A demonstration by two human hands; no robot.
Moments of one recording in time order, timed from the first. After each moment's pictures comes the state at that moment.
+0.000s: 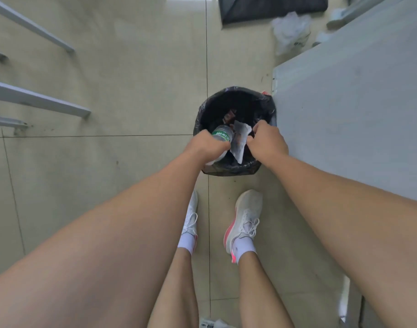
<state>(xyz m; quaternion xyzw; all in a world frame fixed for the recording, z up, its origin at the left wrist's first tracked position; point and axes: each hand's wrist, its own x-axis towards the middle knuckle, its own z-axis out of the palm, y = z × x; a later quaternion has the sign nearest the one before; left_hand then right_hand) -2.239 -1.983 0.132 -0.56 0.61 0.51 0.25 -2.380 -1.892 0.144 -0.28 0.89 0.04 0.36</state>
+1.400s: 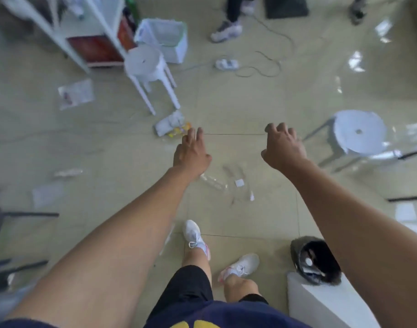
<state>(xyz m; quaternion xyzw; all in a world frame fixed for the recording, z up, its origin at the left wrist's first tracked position) -1.784 -1.595 0.742 -0.95 0.26 0.18 -0.05 -1.899 -1.802 0.773 -0.94 0.28 0.14 0.14</state>
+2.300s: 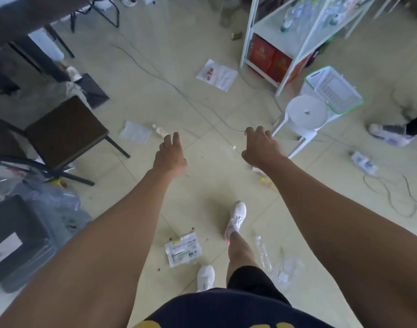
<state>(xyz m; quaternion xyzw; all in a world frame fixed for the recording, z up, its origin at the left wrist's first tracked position) -1.501 -1.091 0.761 -0.95 -0.20 0.18 -0.16 -1.408 -1.326 0.783 -0.97 -0.15 0.17 0.04</state>
